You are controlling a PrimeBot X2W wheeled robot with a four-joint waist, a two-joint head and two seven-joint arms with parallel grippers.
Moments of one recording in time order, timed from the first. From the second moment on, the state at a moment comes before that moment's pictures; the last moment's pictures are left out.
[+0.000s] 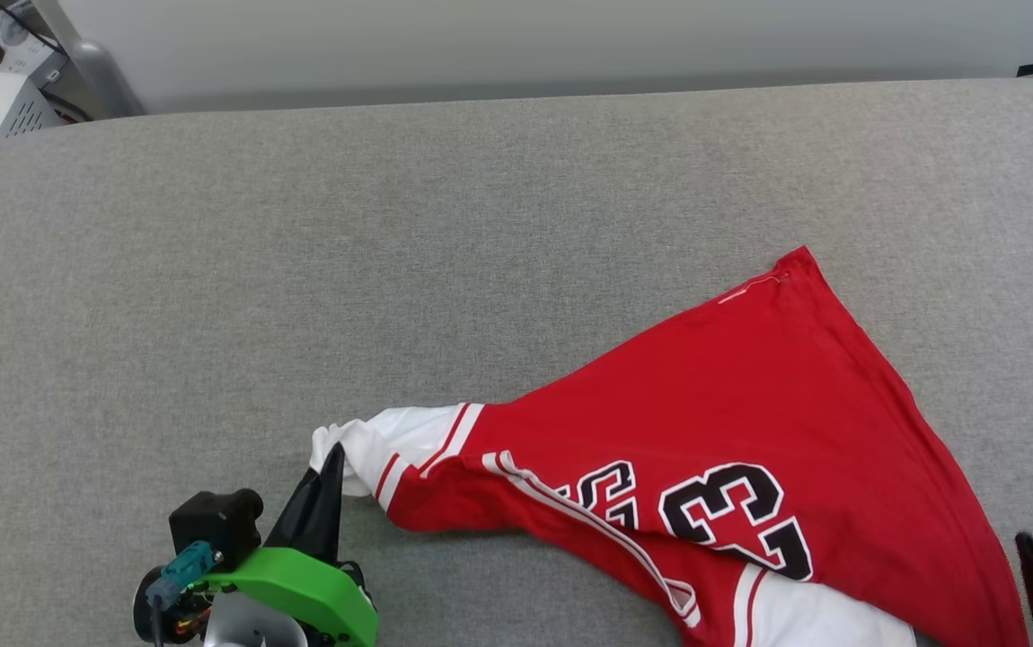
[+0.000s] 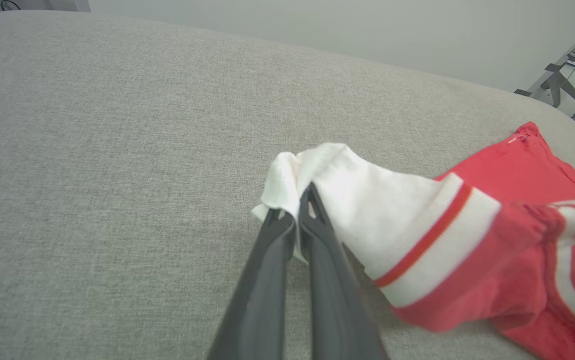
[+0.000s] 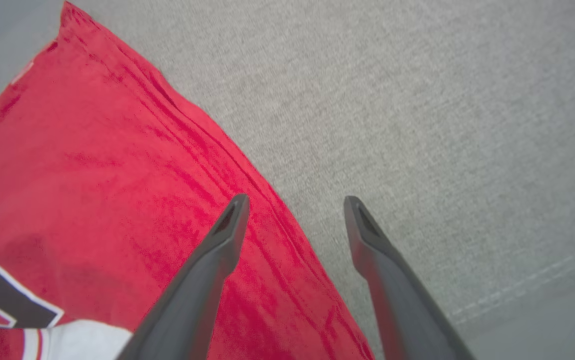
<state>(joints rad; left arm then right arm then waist) 0.00 0.30 -0.33 0.05 -0.55 0.12 -0.14 0.17 -0.12 -0.37 0.03 0.50 0.13 0.35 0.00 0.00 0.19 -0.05</state>
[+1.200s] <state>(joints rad) -0.23 0.20 -0.45 0.07 -0.49 0.08 -0.20 -0.66 -0.63 0.33 0.46 0.84 0.13 0.66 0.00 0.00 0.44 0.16</state>
